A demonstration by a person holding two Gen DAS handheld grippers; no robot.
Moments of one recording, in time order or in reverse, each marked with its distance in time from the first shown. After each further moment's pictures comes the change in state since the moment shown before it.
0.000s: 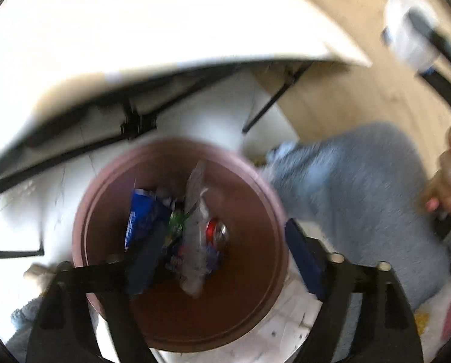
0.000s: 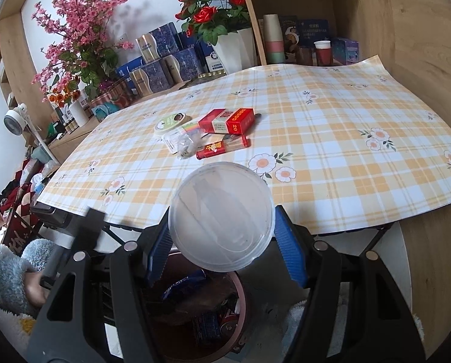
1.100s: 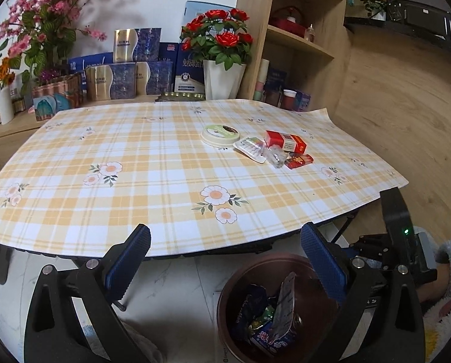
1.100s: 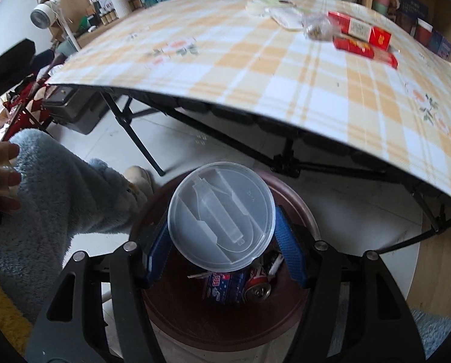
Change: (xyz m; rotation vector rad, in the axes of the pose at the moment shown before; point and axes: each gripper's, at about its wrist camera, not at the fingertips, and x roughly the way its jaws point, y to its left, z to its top) left arm -0.186 0.036 -0.070 -0.093 -0.673 0.400; right arm 0.111 0.108 -0.078 -0.306 0.383 0.083
